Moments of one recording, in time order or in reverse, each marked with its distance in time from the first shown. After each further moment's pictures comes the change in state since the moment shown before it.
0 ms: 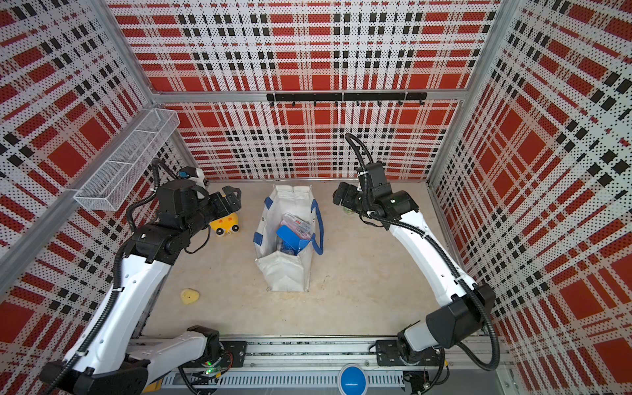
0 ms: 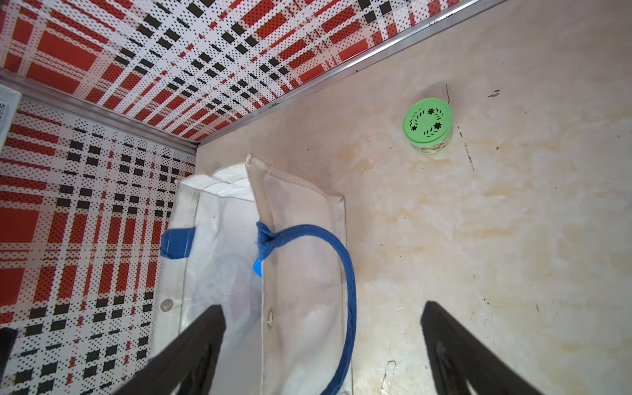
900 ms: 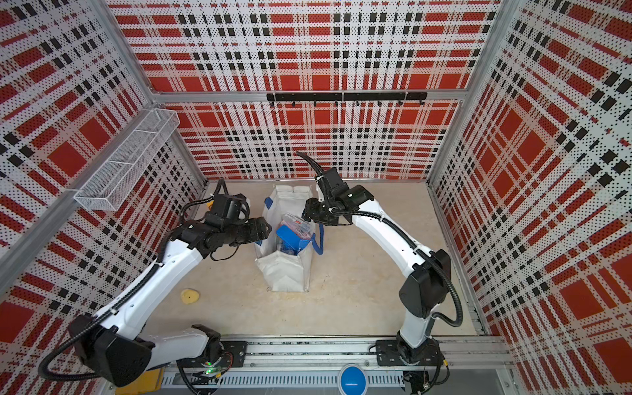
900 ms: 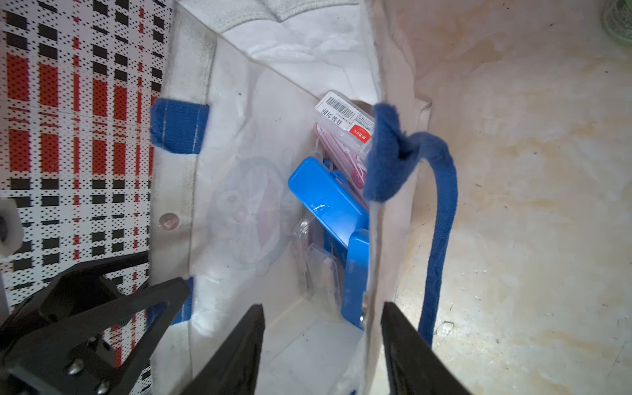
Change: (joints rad) left arm -0.169 0.192 -0.125 -0.151 0.163 -0.040; right arm 0.190 0.311 0.226 -0.113 -0.172 -0.039
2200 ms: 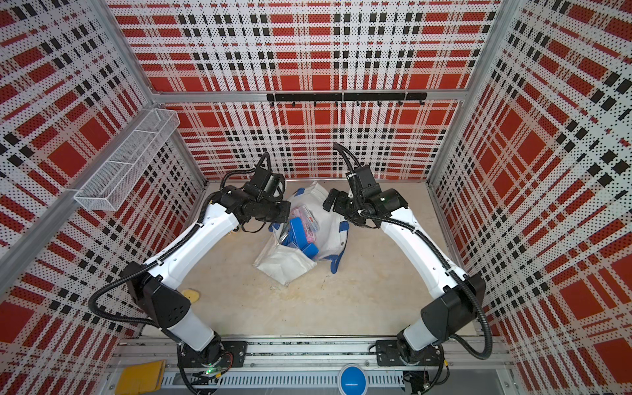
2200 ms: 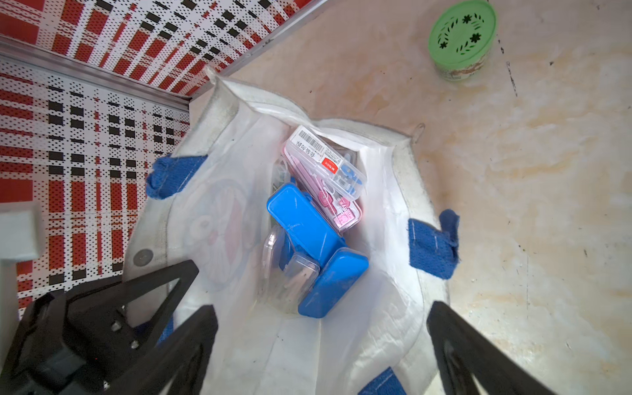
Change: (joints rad) left arm -0.184 0.372 0.510 -0.181 -0.068 0.195; right arm -0.153 -0.241 -0.174 0.011 0.084 0.130
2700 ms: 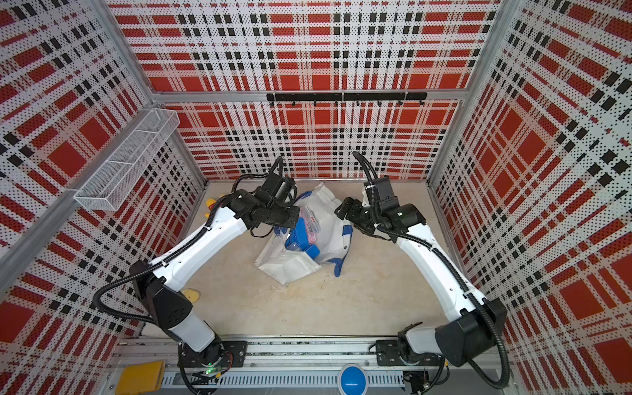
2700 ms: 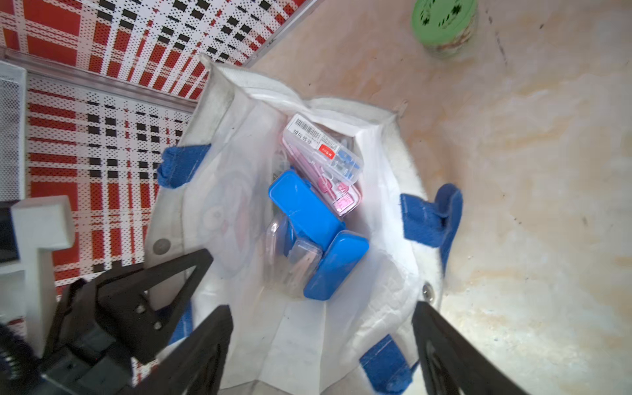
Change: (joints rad) left arm -0.098 0.006 -0.007 0.010 -0.074 -0.031; right arm -0.053 -0.161 -0.192 0.072 -0.122 -0.001
